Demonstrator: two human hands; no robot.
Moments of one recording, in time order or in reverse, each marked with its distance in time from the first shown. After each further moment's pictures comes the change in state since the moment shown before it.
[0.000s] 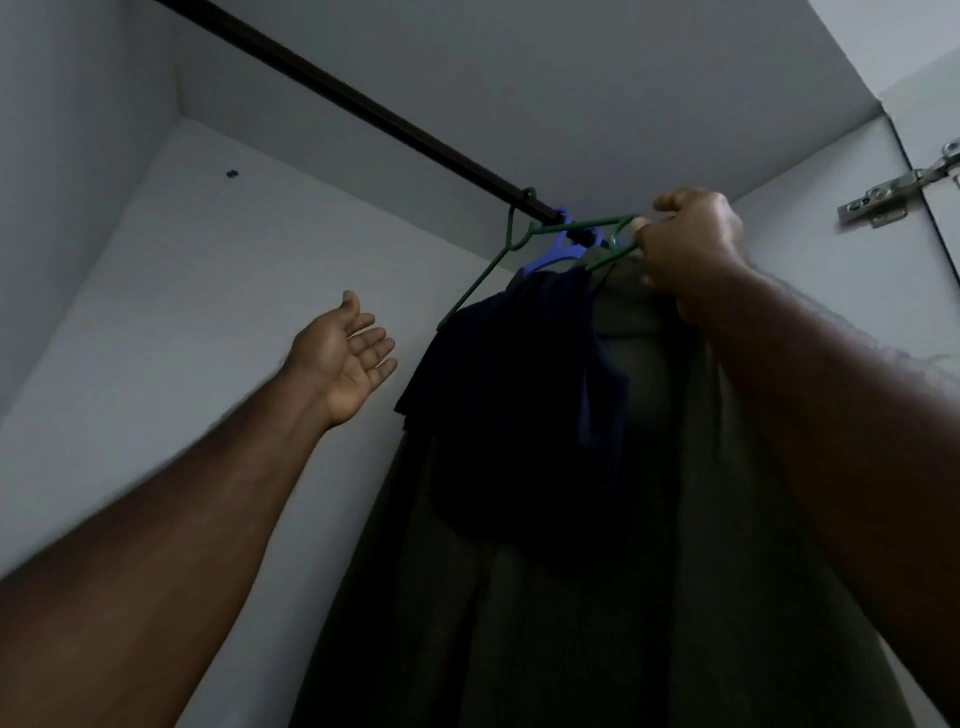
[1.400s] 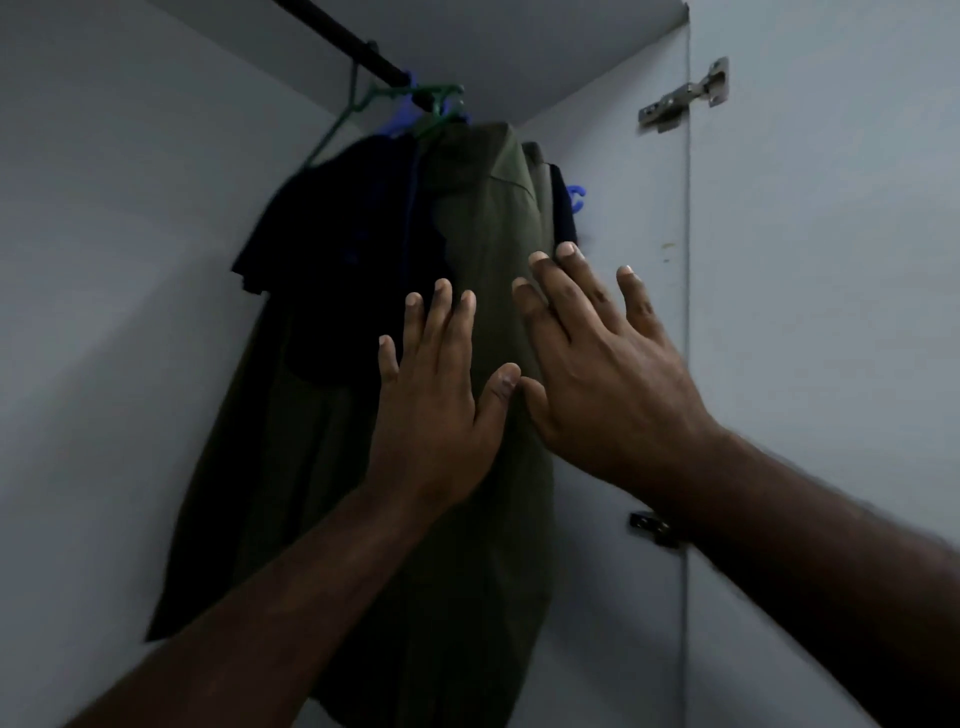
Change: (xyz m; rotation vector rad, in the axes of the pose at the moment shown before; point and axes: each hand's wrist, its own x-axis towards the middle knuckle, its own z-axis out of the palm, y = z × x) left_hand -0.256 -0.152 0.169 1.162 -0.181 0.671; right_hand -0.212 0.073 -0.188 -1.038 -0.356 -0.763
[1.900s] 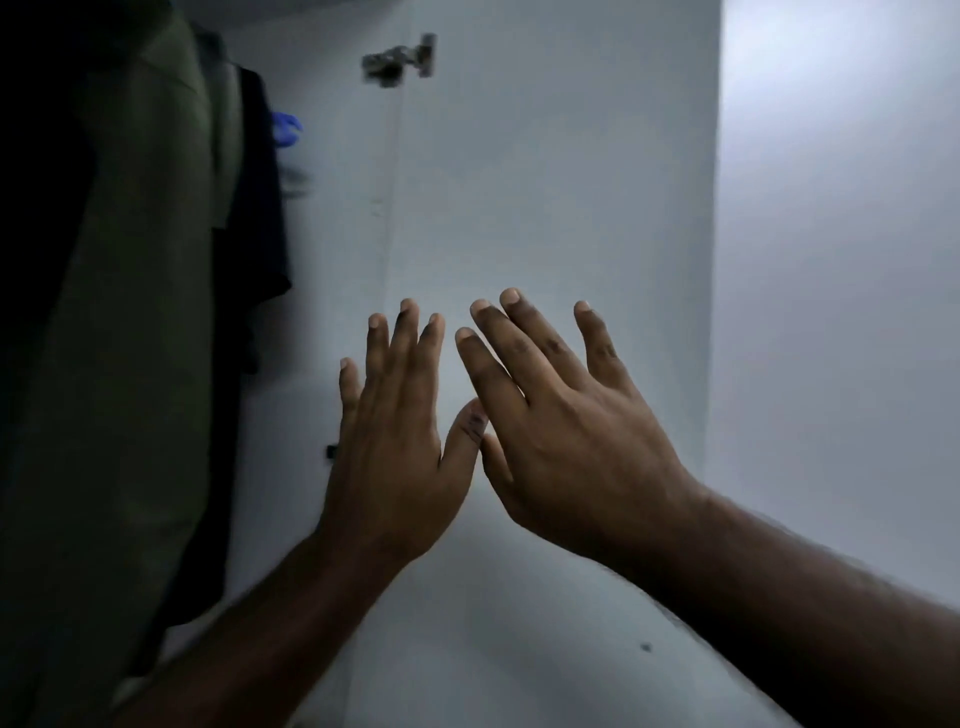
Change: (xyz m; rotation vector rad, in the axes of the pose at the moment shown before) left_hand -0.065 0.236 0.066 -0.460 -0.101 0.062; right_hand -0.173 0.114 -0.148 -0.298 -0.265 0.026
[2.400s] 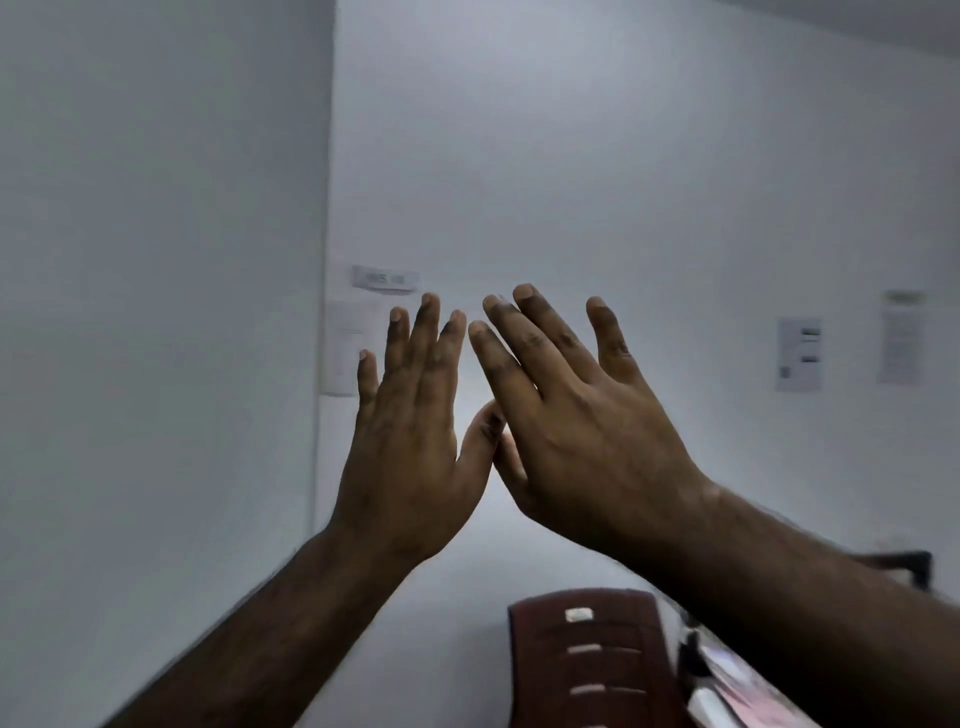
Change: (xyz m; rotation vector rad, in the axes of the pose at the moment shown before) left_hand -0.018 0.309 0.164 -0.462 -0.119 0.173; right_hand -0.216 0.224 -0.119 -0.366 -0.257 0.162
